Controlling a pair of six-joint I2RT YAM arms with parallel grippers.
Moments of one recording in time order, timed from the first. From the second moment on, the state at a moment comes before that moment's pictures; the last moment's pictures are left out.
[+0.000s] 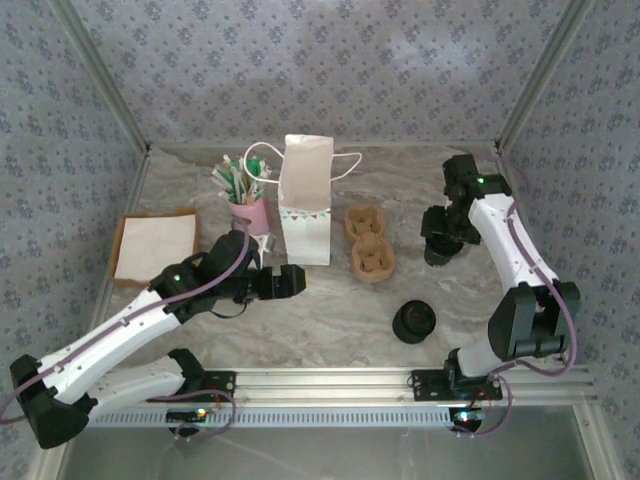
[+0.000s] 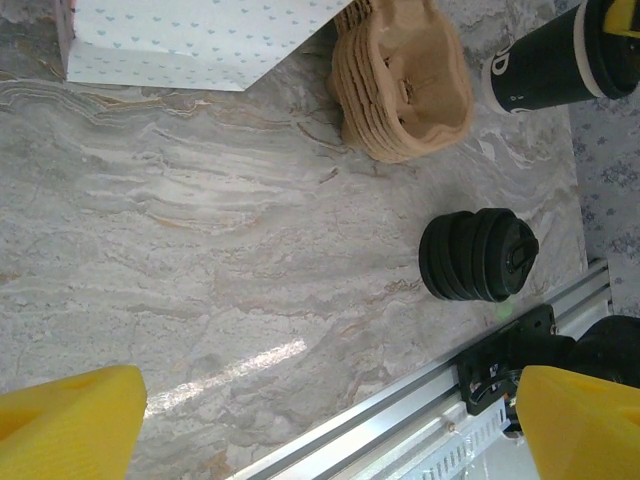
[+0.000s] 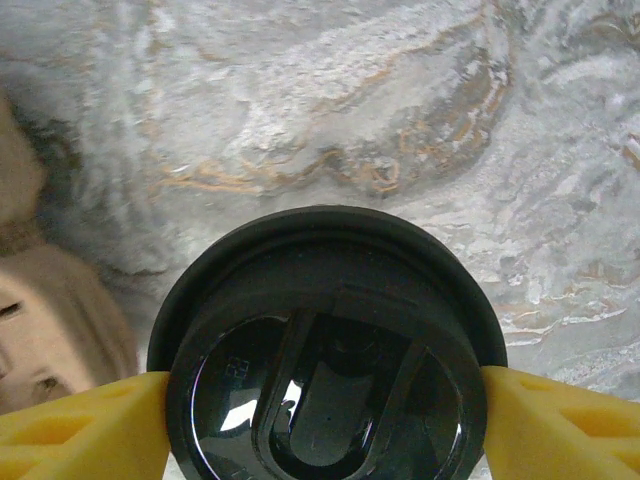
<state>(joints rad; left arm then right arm) -0.85 0.95 0.91 -0.73 0.15 -0.83 0.08 1.50 1.35 -1.18 0.09 0.26</state>
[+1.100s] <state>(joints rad) -0.84 0.94 1.23 -0.91 -0.05 -0.75 0.44 1.18 1.24 -0.97 -0.11 0.33</state>
